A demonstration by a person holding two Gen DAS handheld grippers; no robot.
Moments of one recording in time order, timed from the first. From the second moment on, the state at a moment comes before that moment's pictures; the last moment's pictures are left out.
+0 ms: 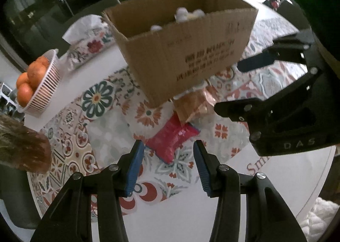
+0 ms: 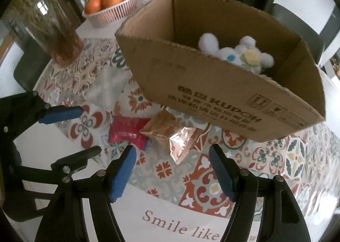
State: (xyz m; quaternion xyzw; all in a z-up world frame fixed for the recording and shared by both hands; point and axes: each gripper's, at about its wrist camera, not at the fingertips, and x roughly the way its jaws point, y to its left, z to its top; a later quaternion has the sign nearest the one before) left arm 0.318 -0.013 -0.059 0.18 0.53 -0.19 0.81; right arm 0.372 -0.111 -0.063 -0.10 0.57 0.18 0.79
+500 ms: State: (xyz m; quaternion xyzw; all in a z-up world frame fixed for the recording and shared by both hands) left arm 0.336 -0.018 -0.106 0.20 0.58 -0.22 0.76; right arm 0.389 -0.100 -0.108 -0.14 0.60 0.22 0.76
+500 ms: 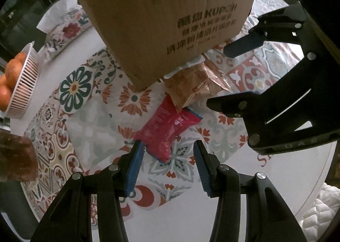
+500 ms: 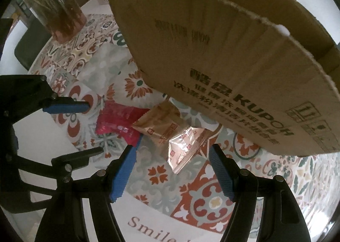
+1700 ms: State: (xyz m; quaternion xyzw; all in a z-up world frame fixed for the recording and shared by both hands) left arm 0.366 -0.036 -0.162 0.18 0.57 -0.24 0.77; right arm 0.396 -0.107 -0.137 -0.15 0.55 0.23 0.79
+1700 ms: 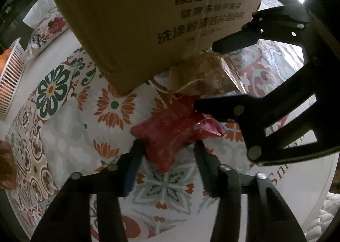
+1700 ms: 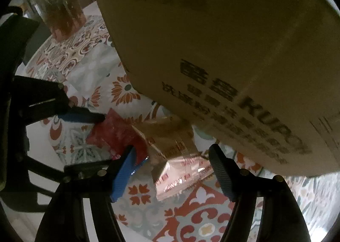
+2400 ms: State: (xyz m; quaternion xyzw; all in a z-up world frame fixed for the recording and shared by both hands) left arm 0.340 -0.038 -0.146 0.20 0.56 -0.30 0.74; right arm 0.383 -0.117 -0.120 -0.14 0.52 0.23 0.81
